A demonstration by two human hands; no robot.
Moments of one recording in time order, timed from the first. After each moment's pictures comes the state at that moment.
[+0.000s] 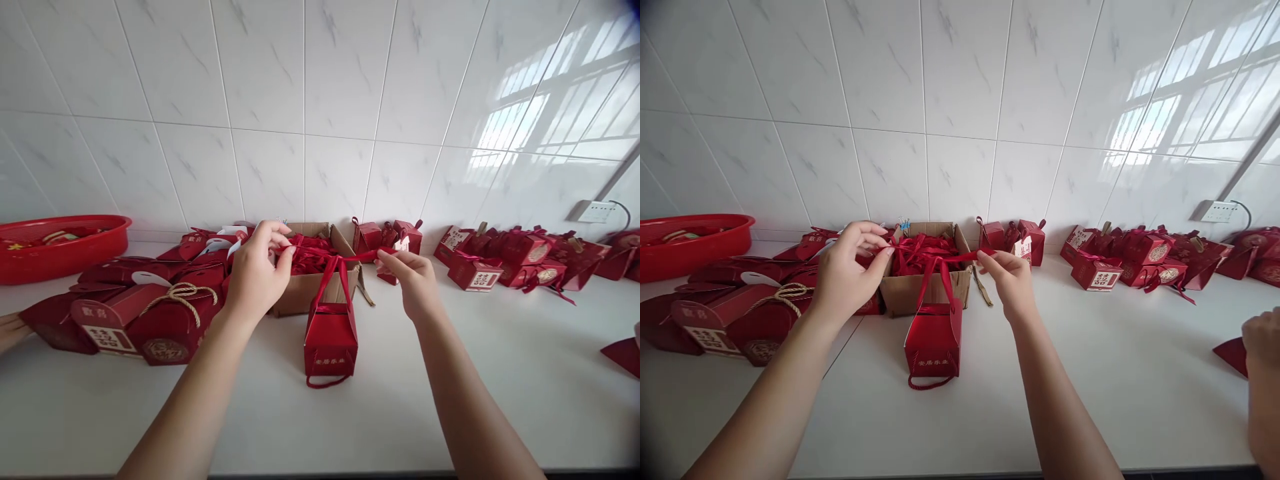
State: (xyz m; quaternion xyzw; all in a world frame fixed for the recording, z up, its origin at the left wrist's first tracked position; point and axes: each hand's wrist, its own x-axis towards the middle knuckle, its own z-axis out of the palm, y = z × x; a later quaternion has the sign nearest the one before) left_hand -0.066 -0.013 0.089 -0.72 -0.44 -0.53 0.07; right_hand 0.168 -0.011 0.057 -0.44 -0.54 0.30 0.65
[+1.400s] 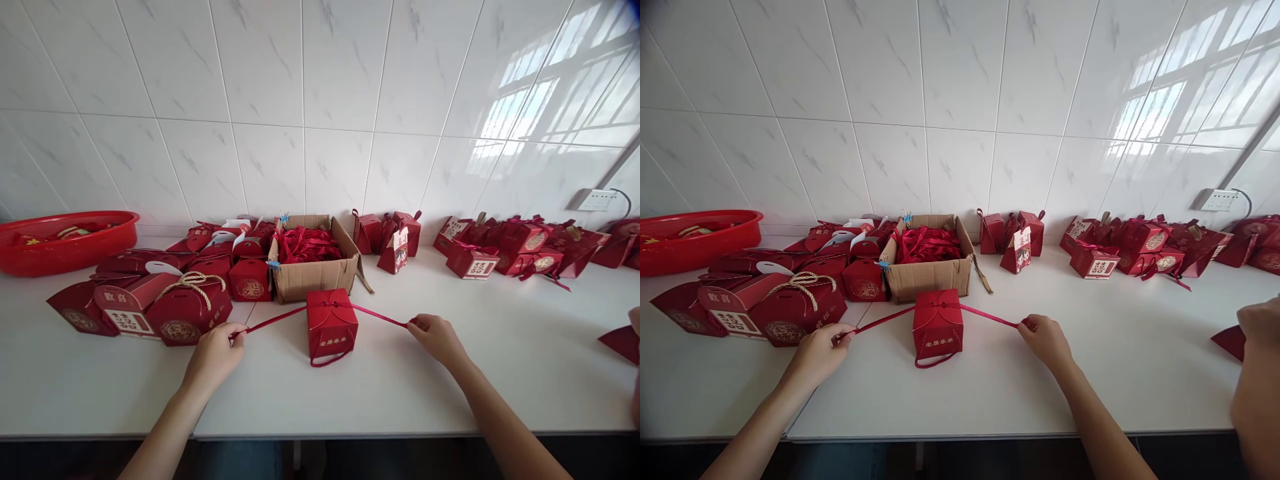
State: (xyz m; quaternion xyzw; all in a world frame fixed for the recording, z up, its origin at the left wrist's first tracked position) left_hand -0.176 -0.040 -0.062 -0.67 -0.69 -0.27 -0.04; right_hand 0.253 -0.052 -0.073 -0.73 -0.60 0.18 0.28
